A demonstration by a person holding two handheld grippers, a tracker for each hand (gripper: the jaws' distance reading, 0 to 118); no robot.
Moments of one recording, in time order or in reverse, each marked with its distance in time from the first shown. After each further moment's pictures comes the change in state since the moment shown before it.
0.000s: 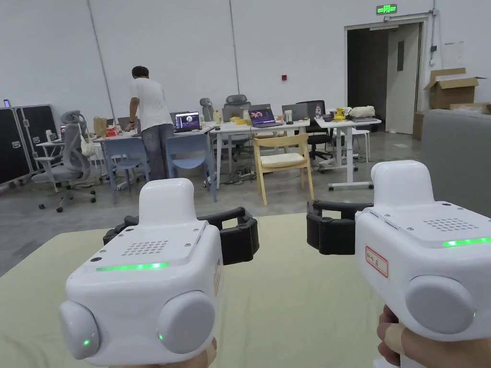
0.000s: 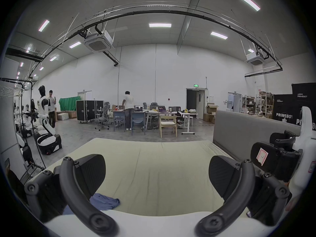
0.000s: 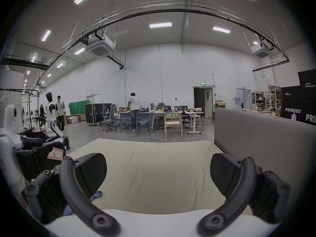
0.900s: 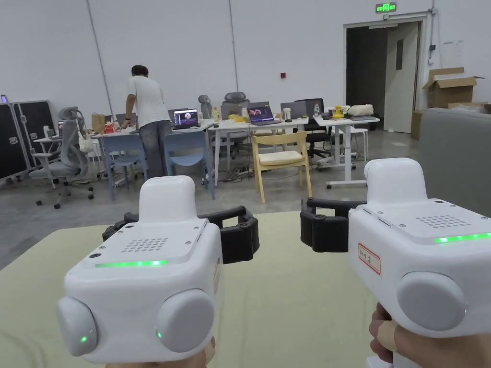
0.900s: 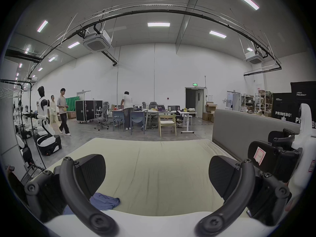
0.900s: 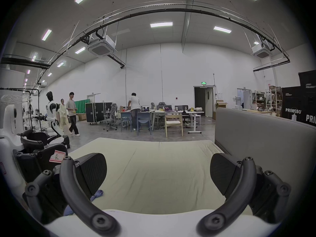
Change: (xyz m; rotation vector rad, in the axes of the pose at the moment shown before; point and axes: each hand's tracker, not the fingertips) left arm 0.002 -0.002 0.004 -0.008 -0.008 -0.010; right arm -0.006 0.000 0.003 -0.007 0.005 0.003
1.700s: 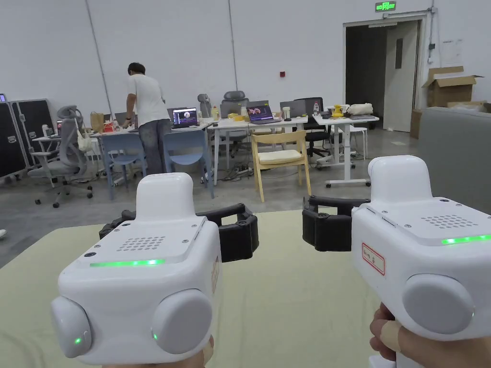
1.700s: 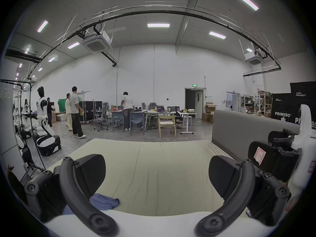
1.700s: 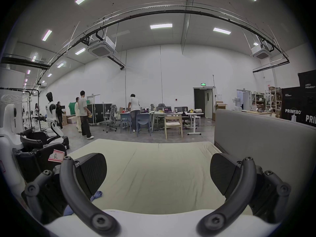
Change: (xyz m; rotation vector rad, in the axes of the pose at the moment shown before) left arm 0.000 0.002 0.000 0.007 -0.004 0.001; right arm 0.003 0.000 0.001 0.015 -0.004 0.004
